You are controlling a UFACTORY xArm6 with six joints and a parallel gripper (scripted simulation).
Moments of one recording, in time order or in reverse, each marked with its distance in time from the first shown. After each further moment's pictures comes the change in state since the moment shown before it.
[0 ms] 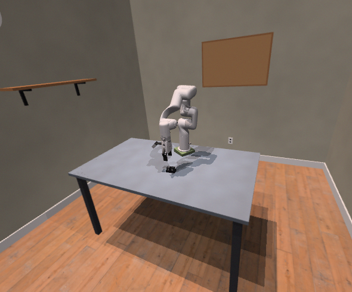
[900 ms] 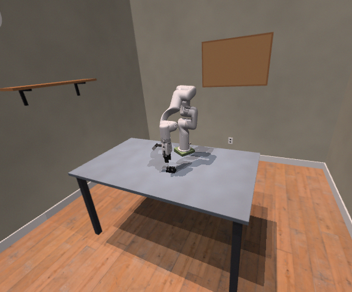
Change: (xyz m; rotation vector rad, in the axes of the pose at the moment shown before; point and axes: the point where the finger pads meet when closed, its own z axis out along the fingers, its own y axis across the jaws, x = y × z) arm 0.000 -0.002 0.016 0.004 0.001 0.000
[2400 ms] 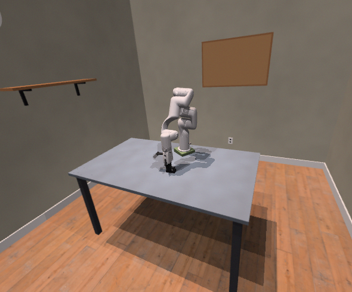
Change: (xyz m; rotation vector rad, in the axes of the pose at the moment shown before) arm 0.000 0.002 0.073 -0.003 -0.001 0.000
